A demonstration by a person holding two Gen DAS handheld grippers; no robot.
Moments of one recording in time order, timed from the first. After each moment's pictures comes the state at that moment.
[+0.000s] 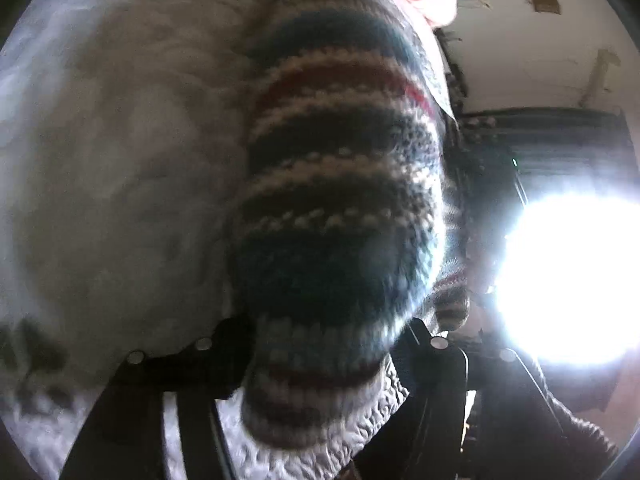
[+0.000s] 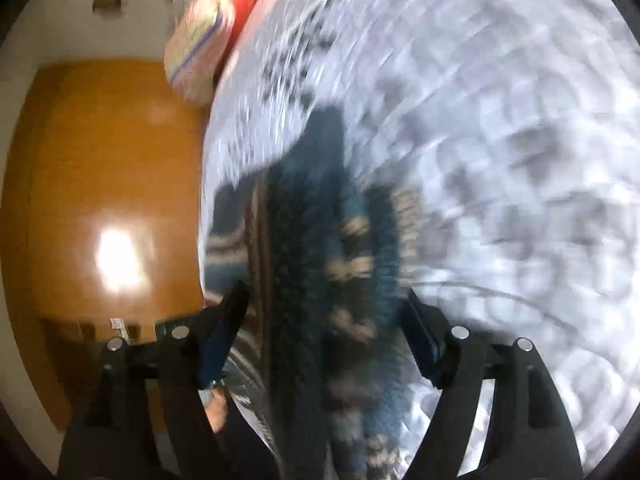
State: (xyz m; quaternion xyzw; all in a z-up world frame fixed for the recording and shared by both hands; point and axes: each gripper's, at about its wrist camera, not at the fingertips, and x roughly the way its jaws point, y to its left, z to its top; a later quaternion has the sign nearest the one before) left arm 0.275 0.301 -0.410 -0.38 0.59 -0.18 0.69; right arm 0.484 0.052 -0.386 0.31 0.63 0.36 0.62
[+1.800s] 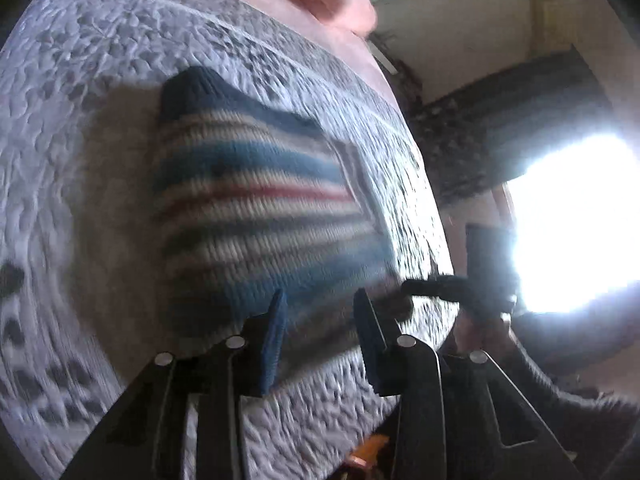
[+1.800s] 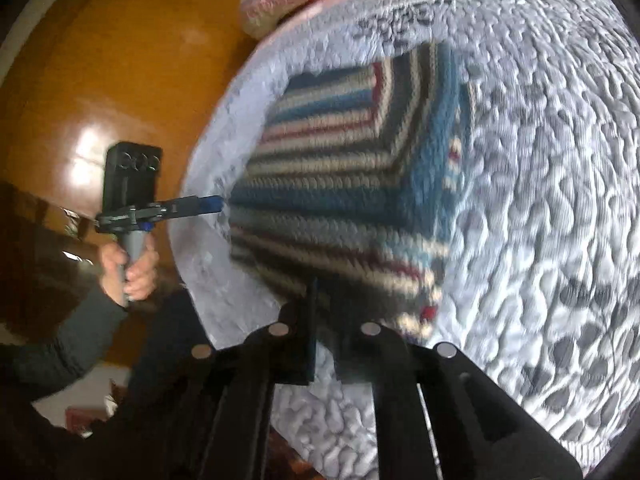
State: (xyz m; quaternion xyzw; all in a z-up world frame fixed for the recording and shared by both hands) left arm 0.283 0.259 -0.338 -0.29 0.54 -0.27 0.74; right arm 0.315 0.011 -0.320 0.10 0.60 0.44 0.67
